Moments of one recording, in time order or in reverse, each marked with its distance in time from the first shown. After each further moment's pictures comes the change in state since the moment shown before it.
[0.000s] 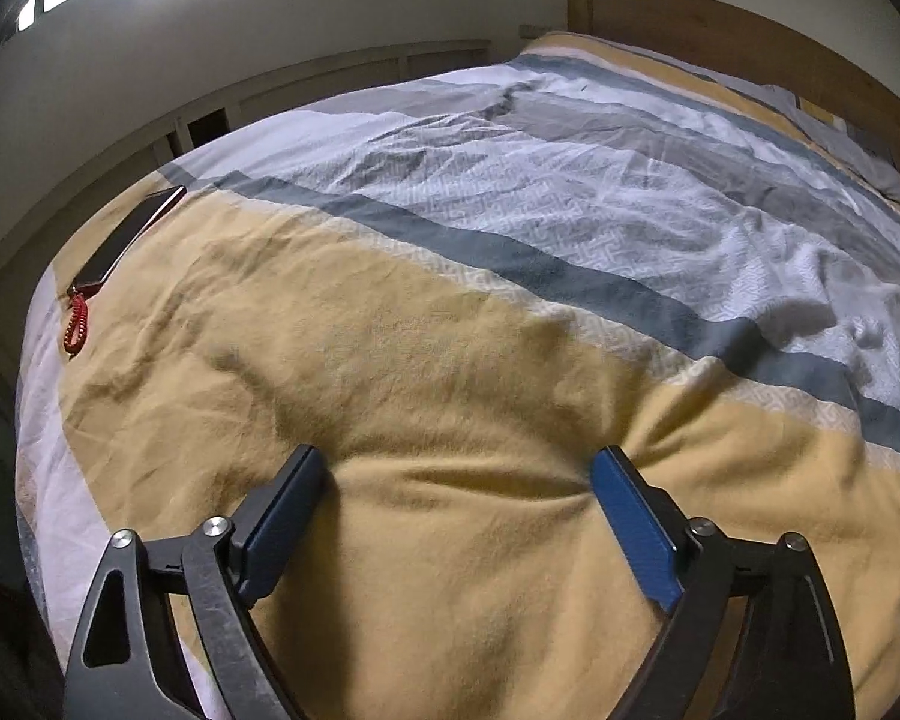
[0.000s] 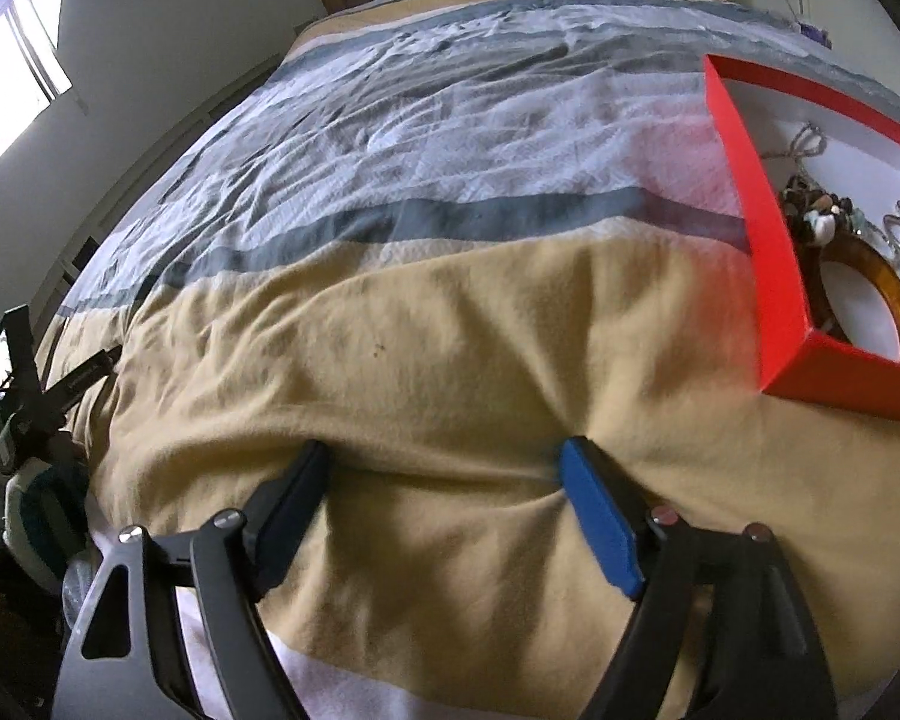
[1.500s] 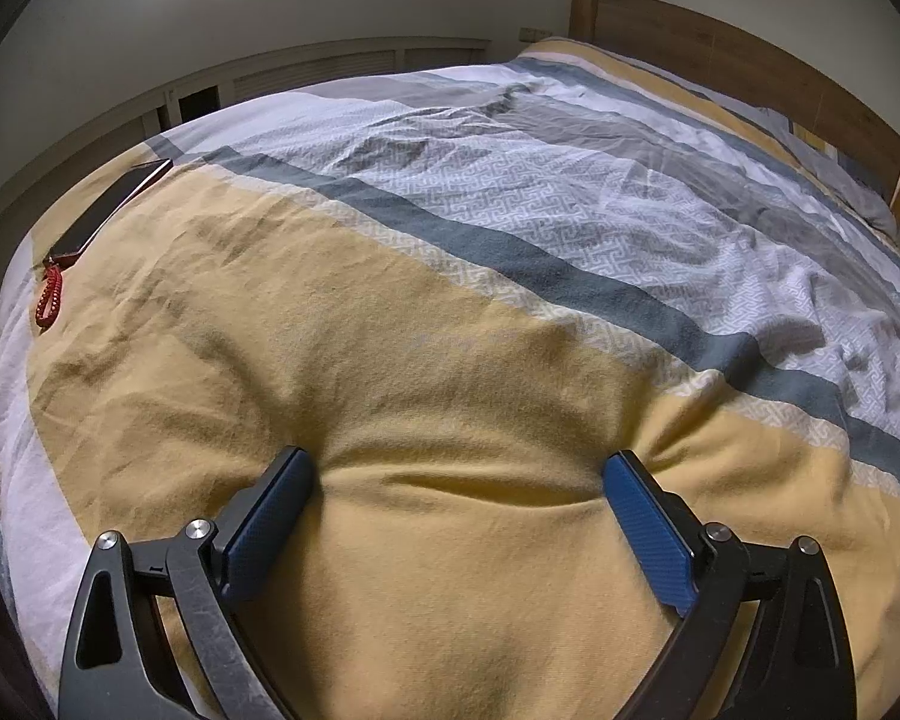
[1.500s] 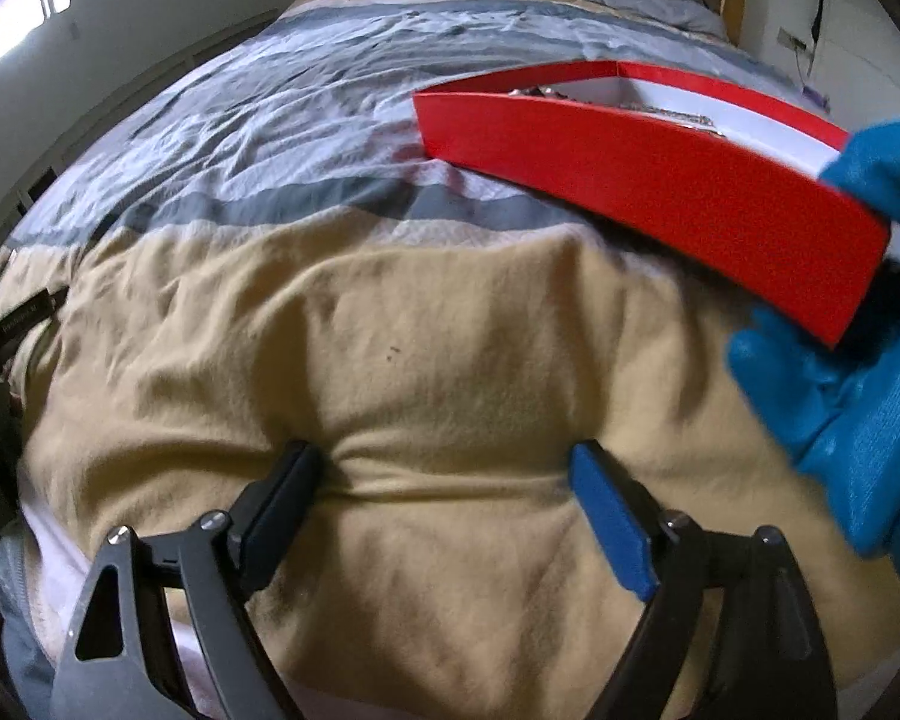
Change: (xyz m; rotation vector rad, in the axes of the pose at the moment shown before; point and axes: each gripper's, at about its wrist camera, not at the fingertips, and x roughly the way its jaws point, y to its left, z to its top) left arm 0.008 0.011 0.000 -0.058 0.006 -0.082; right arm 0.013 0.023 0.003 -0.122 0.036 -0.163
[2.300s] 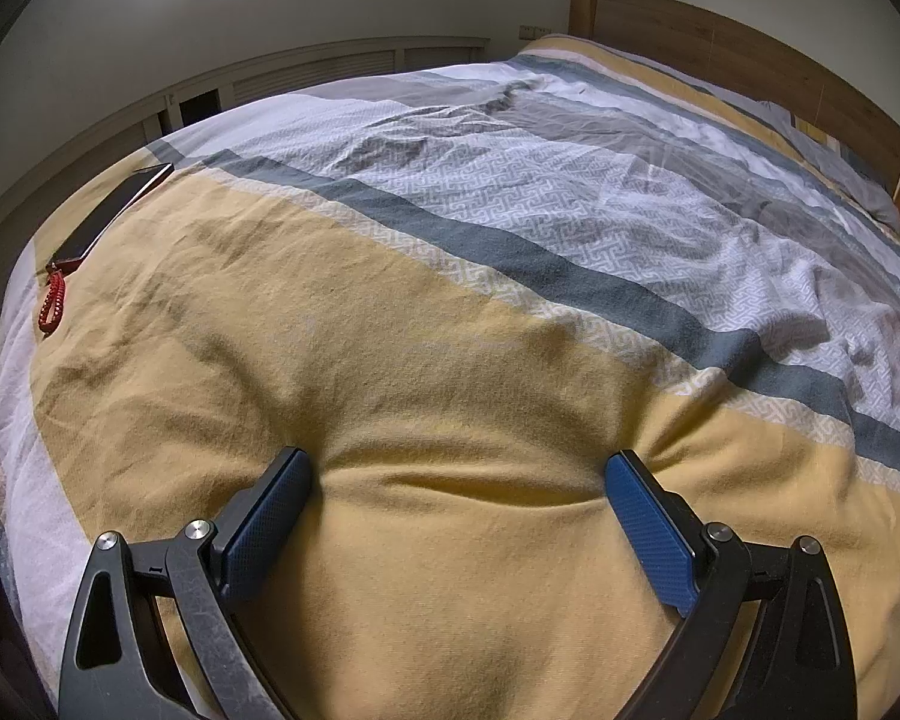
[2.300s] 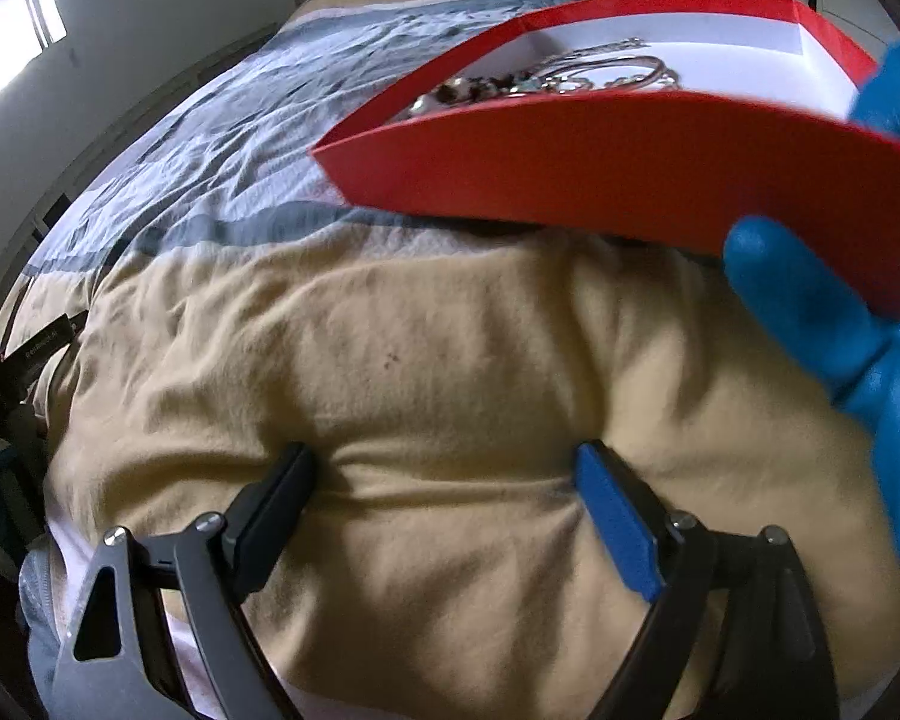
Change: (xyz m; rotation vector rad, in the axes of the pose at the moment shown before) left arm 0.001 -0.002 0.000 0.013 0.002 0.014; right arm -0.001 -0.003 0.000 0.022 -0.008 0.035
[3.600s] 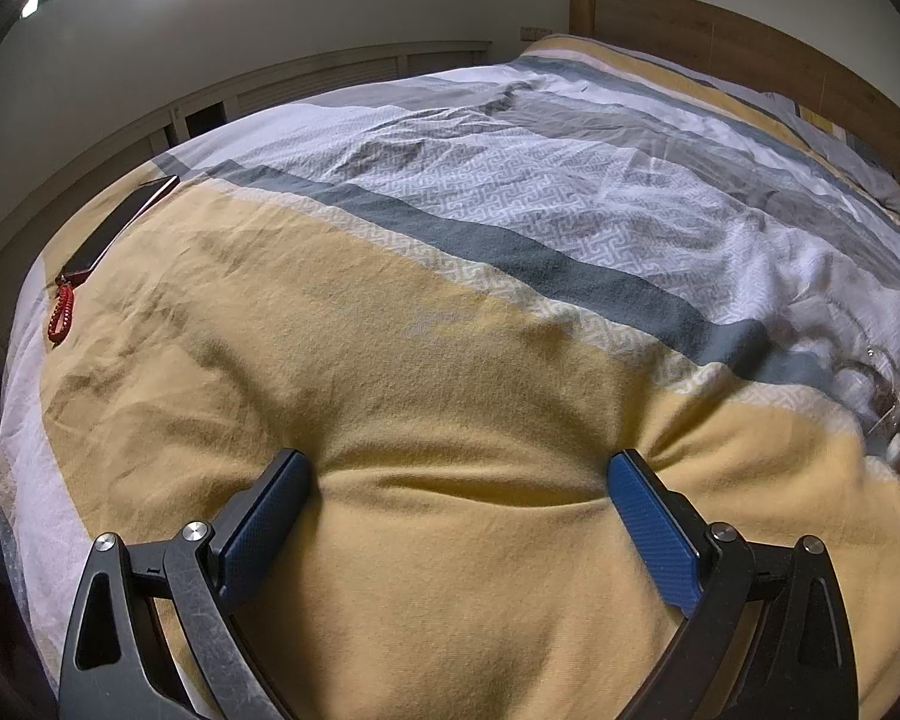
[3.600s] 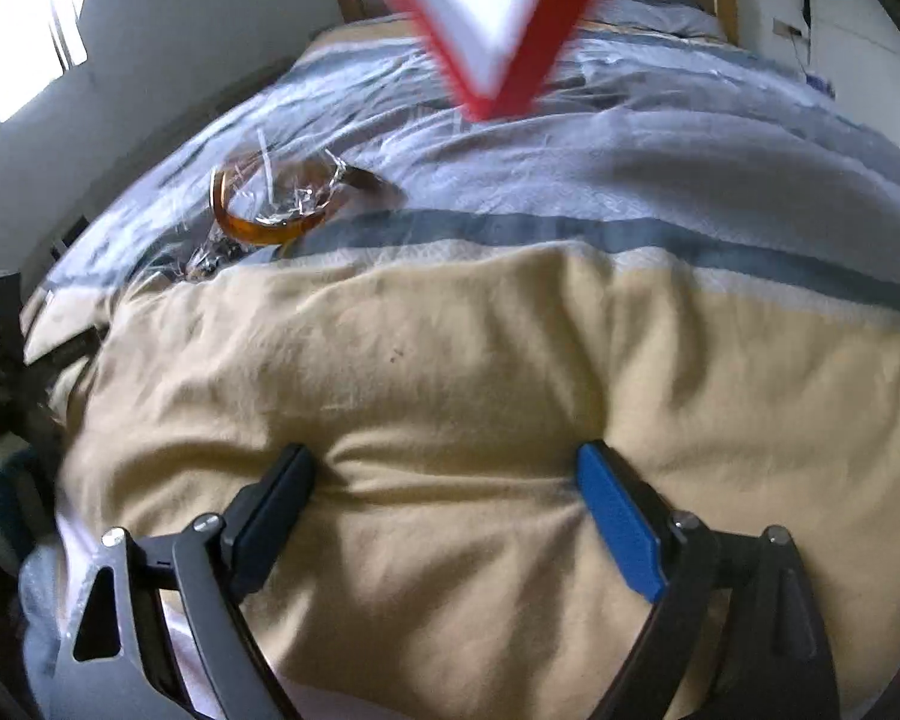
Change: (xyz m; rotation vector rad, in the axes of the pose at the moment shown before) left arm 0.002 -0.004 -0.002 0.024 -0.009 0.036; right arm -0.010 -0.007 -0.016 0.018 -0.100 0.060
